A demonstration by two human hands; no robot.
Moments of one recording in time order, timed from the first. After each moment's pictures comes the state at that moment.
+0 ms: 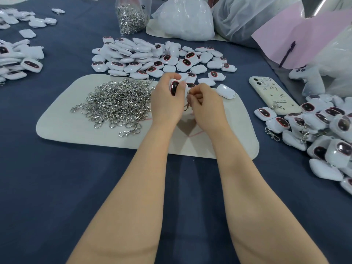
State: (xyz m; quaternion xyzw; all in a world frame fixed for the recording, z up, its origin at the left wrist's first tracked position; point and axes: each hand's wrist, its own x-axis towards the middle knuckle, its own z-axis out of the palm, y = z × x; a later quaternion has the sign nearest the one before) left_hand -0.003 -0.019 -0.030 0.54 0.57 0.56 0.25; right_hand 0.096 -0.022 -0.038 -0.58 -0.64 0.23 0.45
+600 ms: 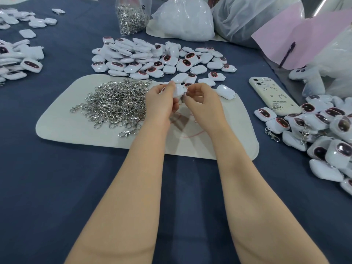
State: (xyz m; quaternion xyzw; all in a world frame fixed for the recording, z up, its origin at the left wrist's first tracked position) left_hand -0.011 -0.011 -0.030 0.28 0.52 0.60 0.53; right_hand 0.094 -0.023 -0.036 -0.56 -0.60 0.31 0.47
